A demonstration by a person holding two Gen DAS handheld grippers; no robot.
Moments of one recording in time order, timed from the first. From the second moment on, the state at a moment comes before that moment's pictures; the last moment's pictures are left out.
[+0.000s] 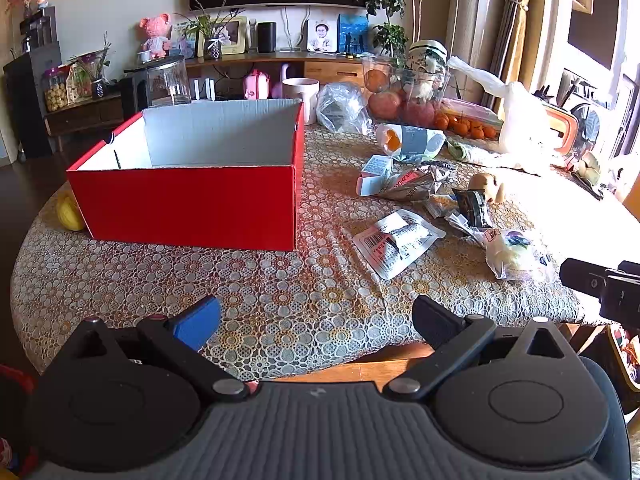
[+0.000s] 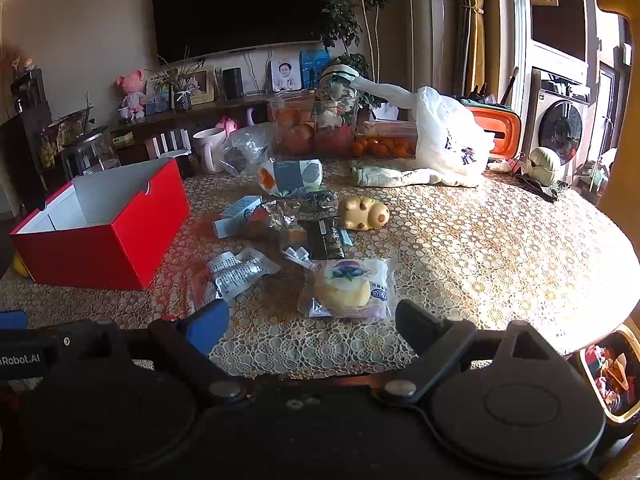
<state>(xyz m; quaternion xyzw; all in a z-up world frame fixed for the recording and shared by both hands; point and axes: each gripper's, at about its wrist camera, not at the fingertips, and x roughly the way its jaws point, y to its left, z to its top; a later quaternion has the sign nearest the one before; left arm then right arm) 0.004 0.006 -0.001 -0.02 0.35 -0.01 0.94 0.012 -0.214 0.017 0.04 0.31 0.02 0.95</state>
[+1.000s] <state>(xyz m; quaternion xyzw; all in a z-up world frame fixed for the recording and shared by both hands) 0.012 0.002 -0.008 -0.01 0.34 -0.04 0.94 0.025 -0.216 0.010 0.04 0.32 0.02 0.95</state>
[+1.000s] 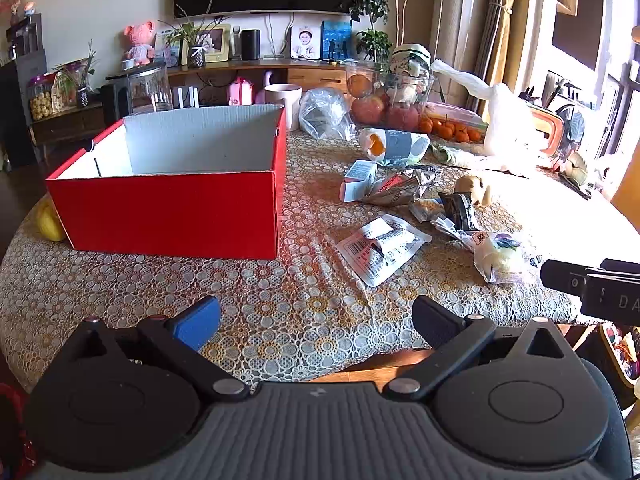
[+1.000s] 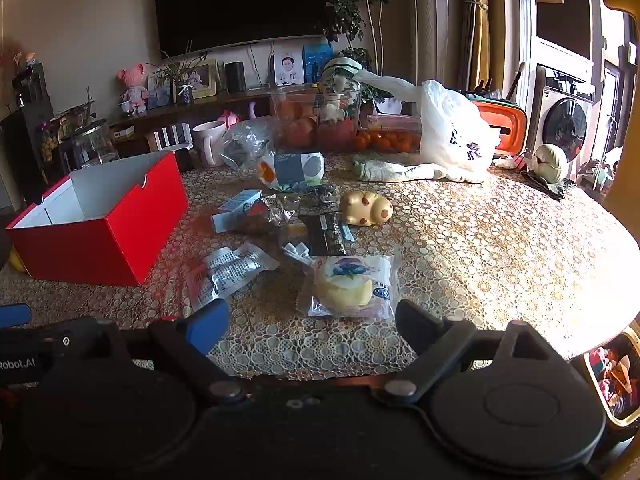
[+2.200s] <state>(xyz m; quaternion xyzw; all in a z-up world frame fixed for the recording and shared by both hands) 0.141 -0.069 -0.080 0.12 0.30 -0.19 0.93 0.133 -0.243 -0.057 0.00 0.38 0.01 0.93</state>
